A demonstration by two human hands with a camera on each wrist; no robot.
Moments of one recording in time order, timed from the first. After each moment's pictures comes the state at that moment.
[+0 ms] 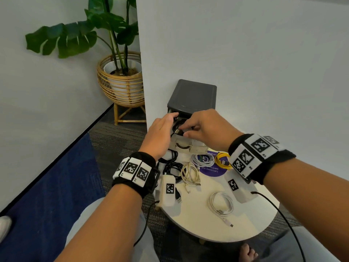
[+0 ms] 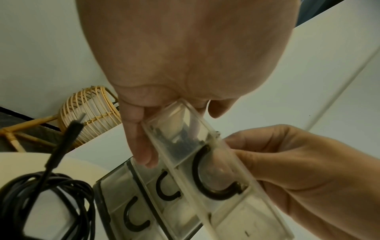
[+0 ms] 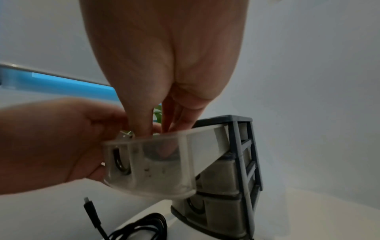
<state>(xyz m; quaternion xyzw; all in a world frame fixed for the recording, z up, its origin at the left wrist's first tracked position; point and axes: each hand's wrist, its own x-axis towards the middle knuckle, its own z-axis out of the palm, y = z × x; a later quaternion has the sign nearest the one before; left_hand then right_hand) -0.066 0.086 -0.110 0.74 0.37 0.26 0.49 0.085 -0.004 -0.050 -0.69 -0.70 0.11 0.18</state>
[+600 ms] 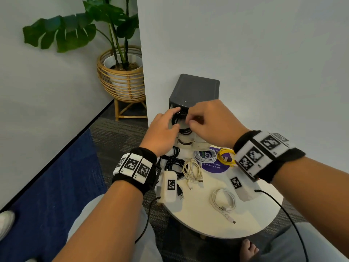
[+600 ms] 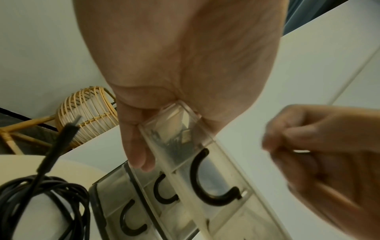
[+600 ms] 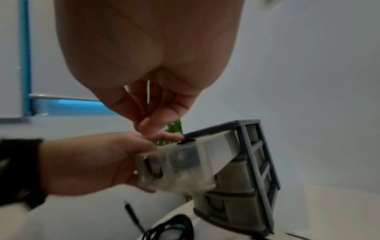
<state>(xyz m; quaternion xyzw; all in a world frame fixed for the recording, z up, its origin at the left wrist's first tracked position) -0.065 0.092 -0.117 0.79 0.37 0.24 0.42 0.079 -0.008 -0.043 -0.68 -0.70 0.05 0.22</state>
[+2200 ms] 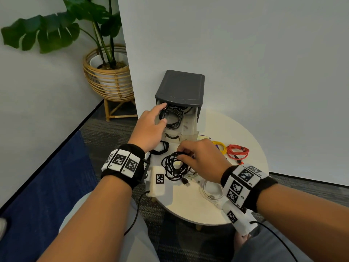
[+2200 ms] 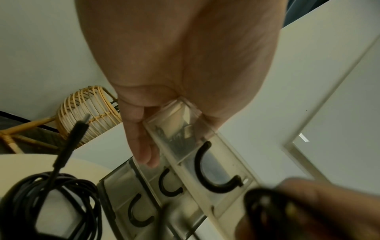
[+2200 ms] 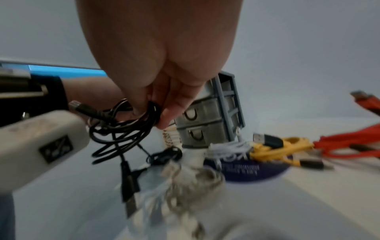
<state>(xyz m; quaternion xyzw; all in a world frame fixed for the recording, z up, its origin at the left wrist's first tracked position) -0.066 0.087 -0.117 0.80 0.37 0.23 0.40 0.064 -0.073 -0.128 -0.70 -0.65 0.14 0.25</state>
